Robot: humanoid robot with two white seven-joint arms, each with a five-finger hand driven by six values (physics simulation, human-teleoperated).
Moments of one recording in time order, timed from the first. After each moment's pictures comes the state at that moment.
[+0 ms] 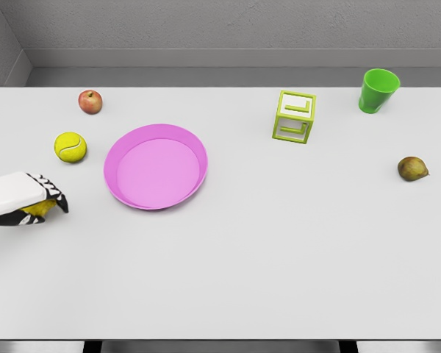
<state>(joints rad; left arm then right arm) -0.05 0.91 -0.07 -1.58 -0.40 -0.61 -0.61 0.02 0.00 -0.21 0.02 0.08 -0.02 -0.08</state>
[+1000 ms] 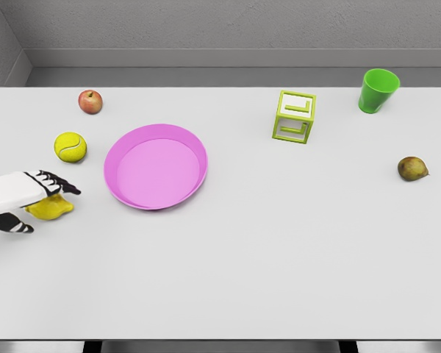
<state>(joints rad) -0.07 0.91 -0.08 -1.56 -0.41 -0.61 -0.61 0.02 0.00 -0.21 0.02 0.08 -0.02 -0.08</state>
